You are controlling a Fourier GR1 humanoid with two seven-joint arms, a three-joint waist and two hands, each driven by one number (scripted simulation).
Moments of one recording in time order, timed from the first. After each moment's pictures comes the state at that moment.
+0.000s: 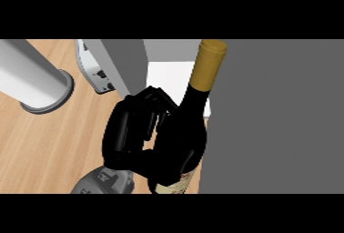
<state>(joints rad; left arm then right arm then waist) -0.33 0.00 -0.45 -1.77 0.13 0.44 0.07 -0.04 -0.06 0.02 -2.48 -0.14 0.15 0.62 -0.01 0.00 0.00</state>
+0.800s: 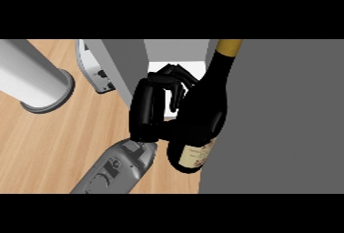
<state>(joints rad) -0.56 0.00 -0.47 -1.56 0.14 0.64 0.05 -0.08 -0.07 -0.01 -2.47 -0.15 0.16 0.65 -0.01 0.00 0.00</state>
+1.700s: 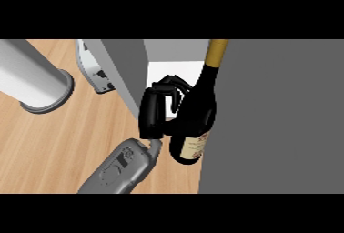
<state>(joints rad) -0.54 0.00 -0.51 -1.31 0.29 0.69 -0.22 -0.07 -0.06 0.00 -2.47 -0.15 0.17 0.63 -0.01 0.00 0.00</state>
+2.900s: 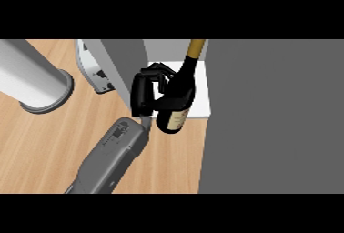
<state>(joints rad) -0.66 0.00 -0.33 -0.99 0.37 0.57 -0.41 -0.07 -0.06 0.01 -2.47 -0.15 0.16 0.64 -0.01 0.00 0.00</state>
